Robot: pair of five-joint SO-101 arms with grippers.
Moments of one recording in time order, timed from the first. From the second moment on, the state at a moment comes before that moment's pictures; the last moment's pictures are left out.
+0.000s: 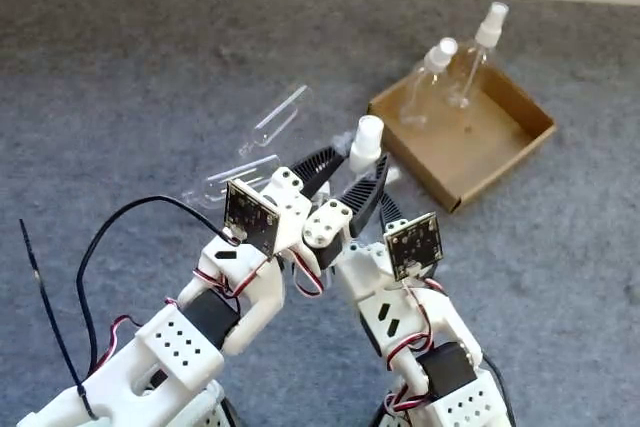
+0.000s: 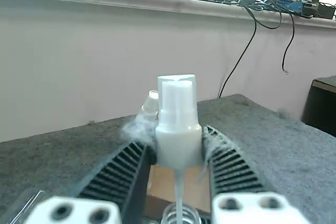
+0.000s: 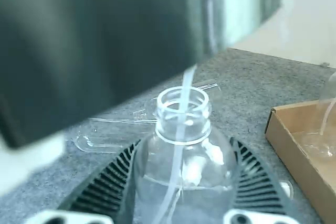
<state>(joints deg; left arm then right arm) 35.4 -59.2 75.2 -13.8 12.1 -30.4 -104.5 95.6 27.6 0.6</state>
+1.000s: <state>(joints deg) 35.4 -61.8 81.0 -13.8 4.2 -28.3 -104.5 95.6 27.7 0.7</state>
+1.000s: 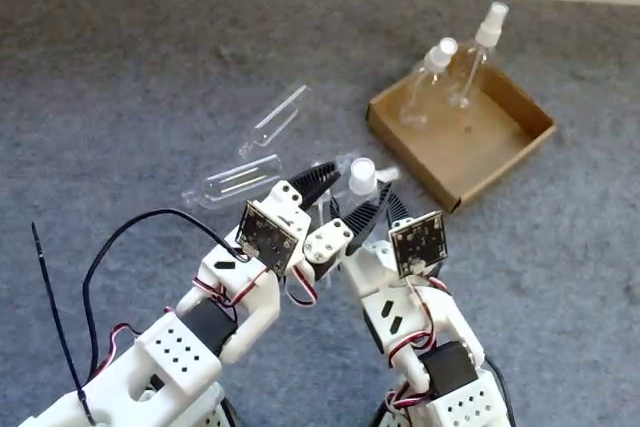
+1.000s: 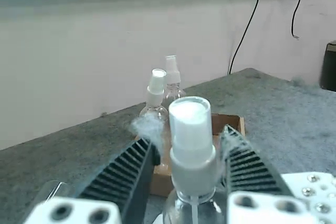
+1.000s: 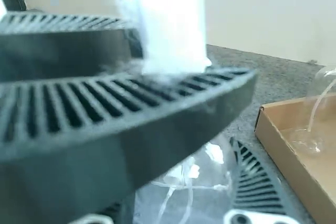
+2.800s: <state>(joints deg) 7.9 -87.3 88.8 33.4 3.9 -22.9 -104.5 95.6 27.7 0.7</state>
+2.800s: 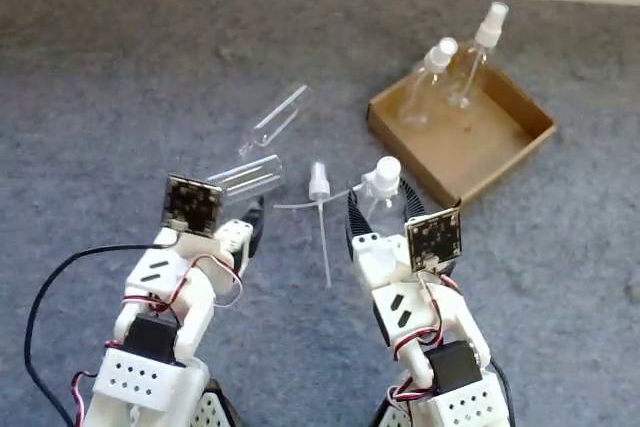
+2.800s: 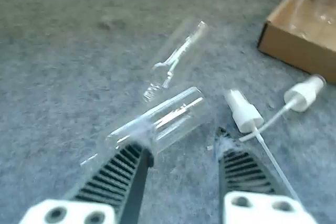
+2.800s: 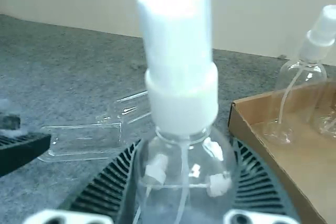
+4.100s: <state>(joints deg) 8.5 -87.3 96.1 20.4 3.9 0.6 -92.9 83.3 17.0 0.6</state>
